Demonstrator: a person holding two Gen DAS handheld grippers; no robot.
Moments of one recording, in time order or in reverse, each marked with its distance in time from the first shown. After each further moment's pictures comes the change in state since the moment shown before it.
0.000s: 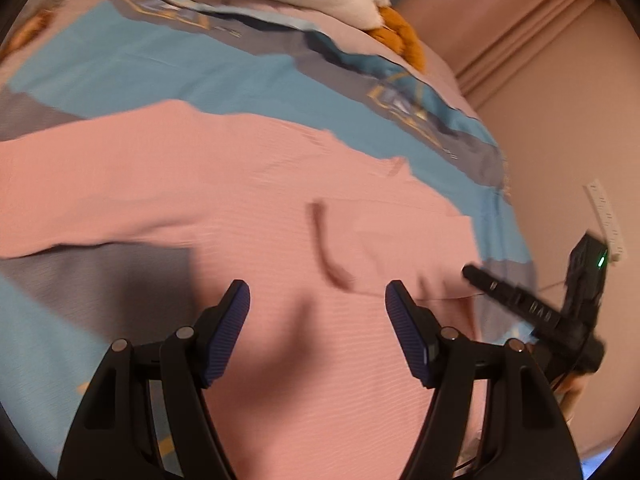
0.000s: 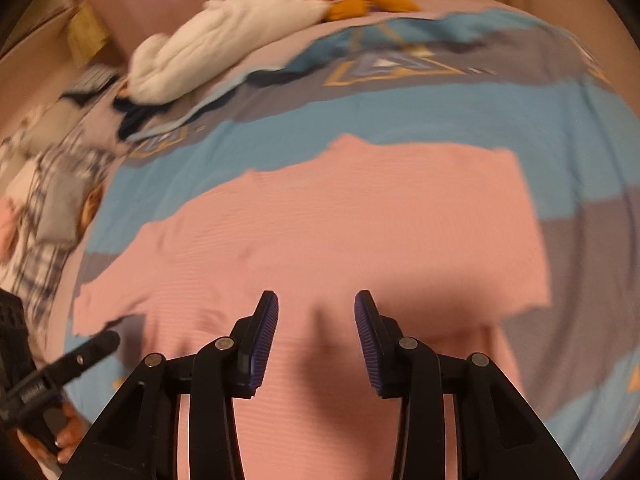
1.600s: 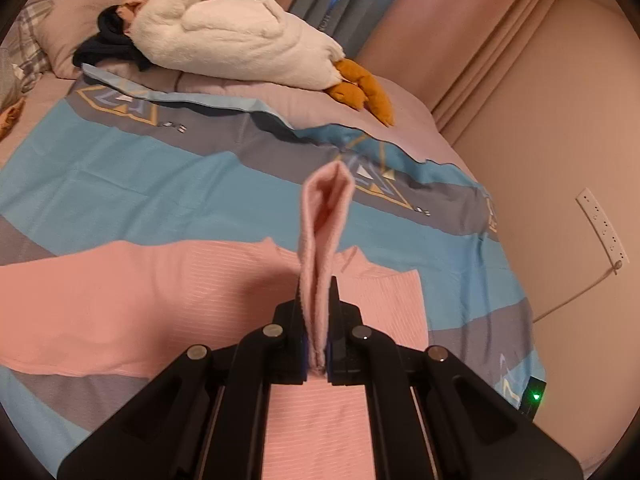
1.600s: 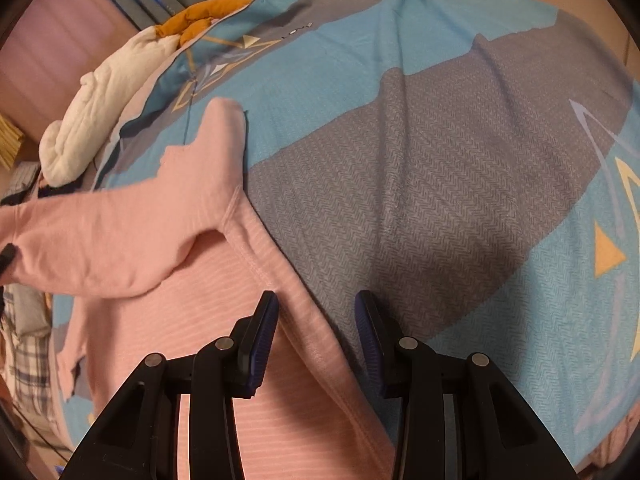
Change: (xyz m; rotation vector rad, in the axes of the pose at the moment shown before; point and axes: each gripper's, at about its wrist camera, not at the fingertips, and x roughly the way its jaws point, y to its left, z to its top) left arm -0.017 -0.061 0.086 0.106 -0.184 0.043; right arm -0.016 -0.109 -0.051 0.305 -0.018 -0.112
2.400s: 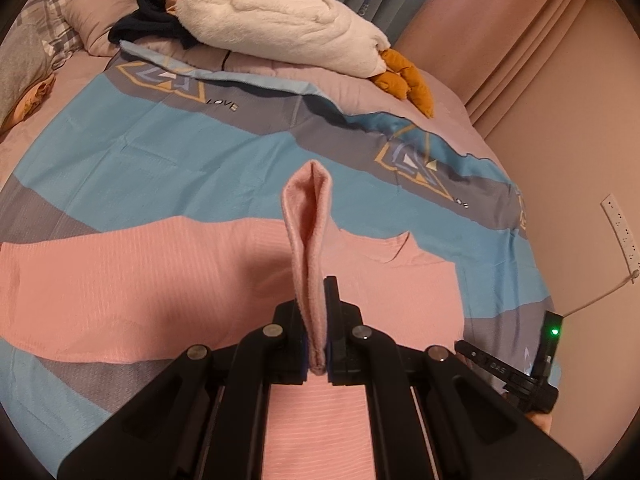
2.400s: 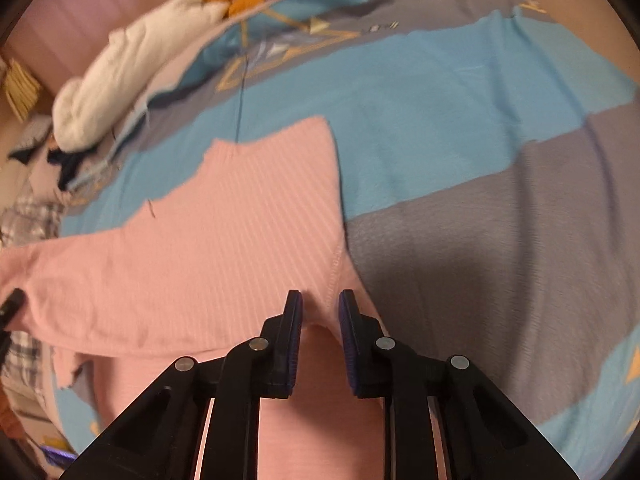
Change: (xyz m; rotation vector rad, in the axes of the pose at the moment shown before) left arm -0.004 0.047 -0.009 -0.046 0.055 0.081; right arm 0.048 0.074 0.042 -0.172 0.078 -0.013
